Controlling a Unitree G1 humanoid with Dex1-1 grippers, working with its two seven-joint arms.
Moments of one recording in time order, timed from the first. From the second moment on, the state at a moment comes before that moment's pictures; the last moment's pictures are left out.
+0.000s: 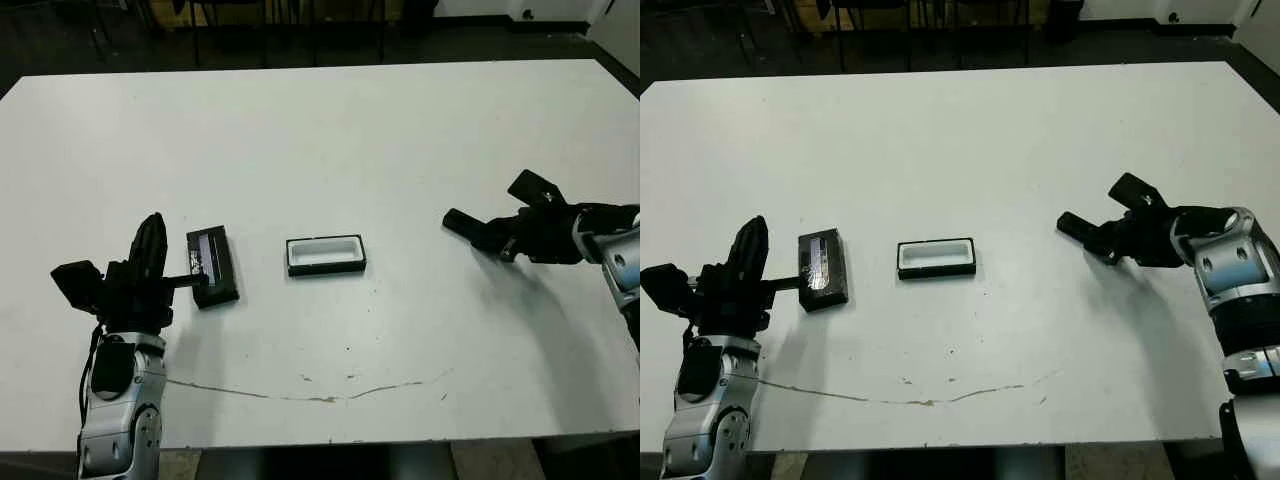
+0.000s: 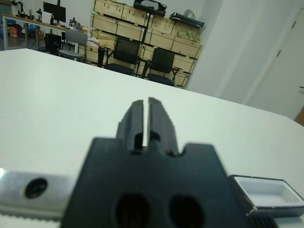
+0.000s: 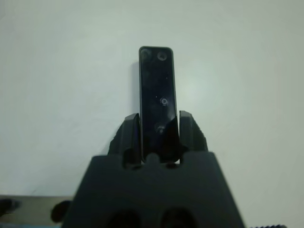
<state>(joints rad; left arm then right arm) 0.13 0.06 0.16 -0.26 -0.30 -0.01 -0.11 -0.58 -0.72 0.14 0.51 -0.05 0.45 0.90</state>
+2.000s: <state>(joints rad) 0.15 0.05 0.13 -0.26 -0.29 -0.01 -0.11 -0.87 -0.45 0.40 0.57 -0.03 0.13 1.31</state>
